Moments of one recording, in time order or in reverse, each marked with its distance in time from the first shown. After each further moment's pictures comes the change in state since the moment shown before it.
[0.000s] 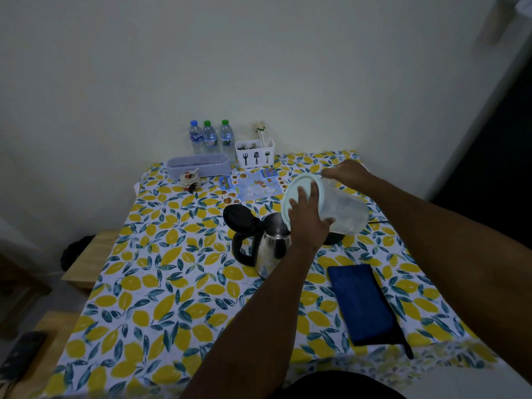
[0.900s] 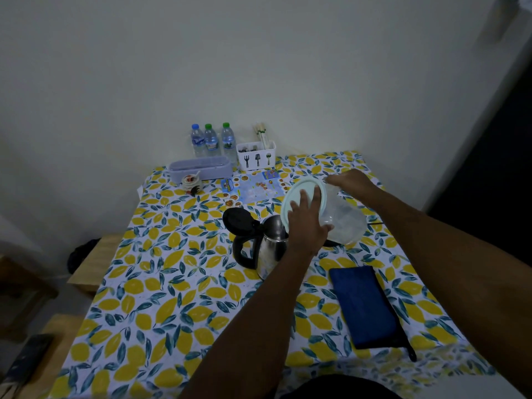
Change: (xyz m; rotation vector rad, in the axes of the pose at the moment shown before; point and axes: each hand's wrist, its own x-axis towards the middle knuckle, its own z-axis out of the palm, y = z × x) left_hand 0.002 -0.006 0.001 0.099 -0.035 0.055; right_hand -0.013 0.015 0.013 0.283 0.064 0.099
